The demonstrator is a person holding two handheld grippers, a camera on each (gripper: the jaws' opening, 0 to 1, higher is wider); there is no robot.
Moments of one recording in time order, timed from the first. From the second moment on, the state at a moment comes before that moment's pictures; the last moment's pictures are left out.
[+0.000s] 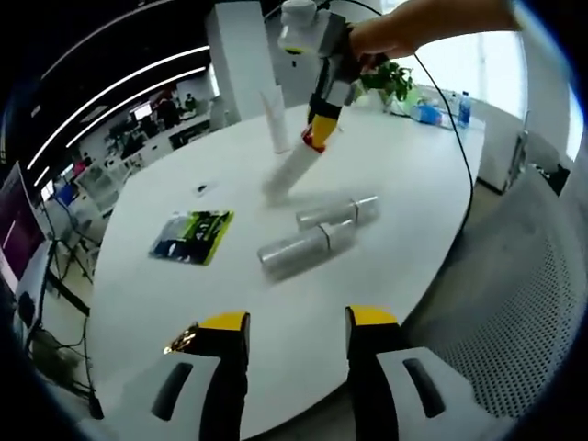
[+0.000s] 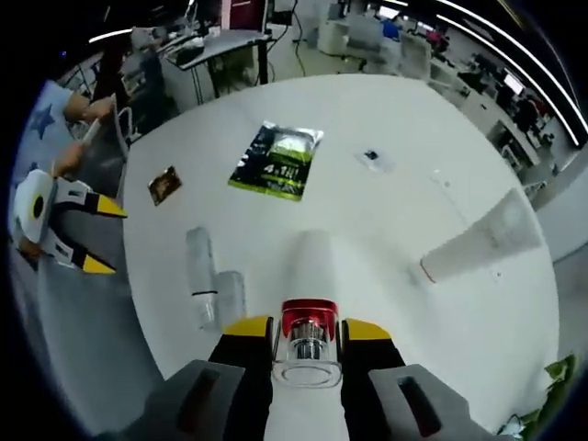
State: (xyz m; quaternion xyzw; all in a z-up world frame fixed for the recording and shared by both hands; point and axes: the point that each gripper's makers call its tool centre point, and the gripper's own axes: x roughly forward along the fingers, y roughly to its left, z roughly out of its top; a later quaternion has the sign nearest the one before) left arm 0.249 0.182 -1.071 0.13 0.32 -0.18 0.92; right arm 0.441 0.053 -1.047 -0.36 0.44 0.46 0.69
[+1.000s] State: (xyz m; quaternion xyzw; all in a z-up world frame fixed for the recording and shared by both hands) left arm 0.247 0.170 -1.057 0.13 0.28 -0.20 0.93; right arm 0.420 0.016 -1.026 -0.49 0.50 0.47 0.54
